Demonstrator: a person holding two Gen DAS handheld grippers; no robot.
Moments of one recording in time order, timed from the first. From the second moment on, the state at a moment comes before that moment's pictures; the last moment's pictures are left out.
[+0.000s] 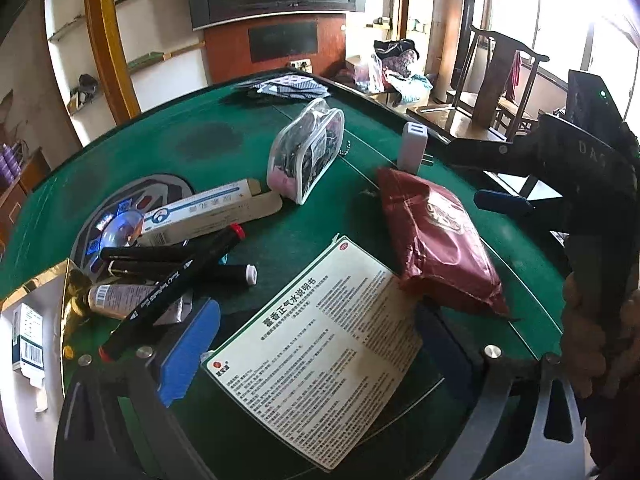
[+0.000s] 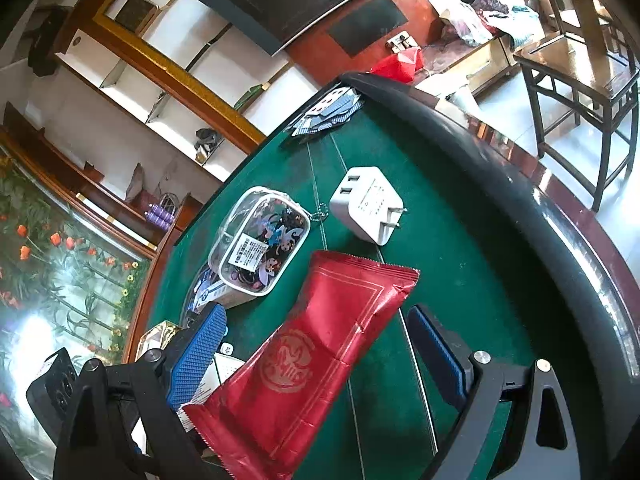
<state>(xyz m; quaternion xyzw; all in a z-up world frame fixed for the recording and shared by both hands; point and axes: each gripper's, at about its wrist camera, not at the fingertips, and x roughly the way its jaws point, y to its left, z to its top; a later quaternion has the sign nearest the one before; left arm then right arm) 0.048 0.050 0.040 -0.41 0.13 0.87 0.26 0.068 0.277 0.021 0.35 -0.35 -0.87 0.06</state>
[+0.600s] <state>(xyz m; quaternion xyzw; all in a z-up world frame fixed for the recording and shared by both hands) 0.079 0.080 0.009 -0.42 0.22 0.83 0.29 0.067 0.275 0.017 0.36 -0.35 -0.86 0.06</state>
